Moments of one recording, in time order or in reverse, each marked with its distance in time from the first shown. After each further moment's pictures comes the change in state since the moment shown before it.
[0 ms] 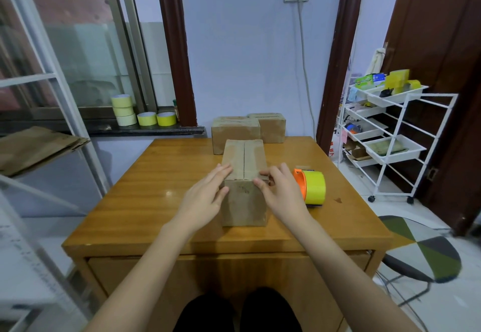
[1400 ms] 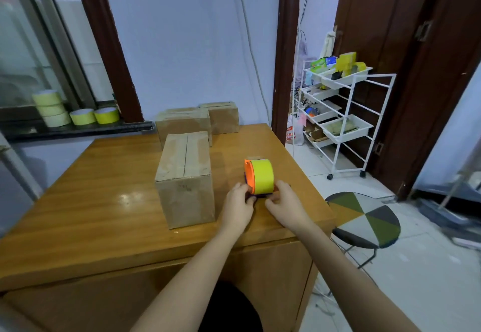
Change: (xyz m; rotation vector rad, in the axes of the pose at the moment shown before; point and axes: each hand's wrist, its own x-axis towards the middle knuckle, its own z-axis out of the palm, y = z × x) left_hand 0.065 0.112 0.157 -0.340 0.020 -0.172; right_hand -0.036 0.130 -0.040 0.116 -0.170 0.374
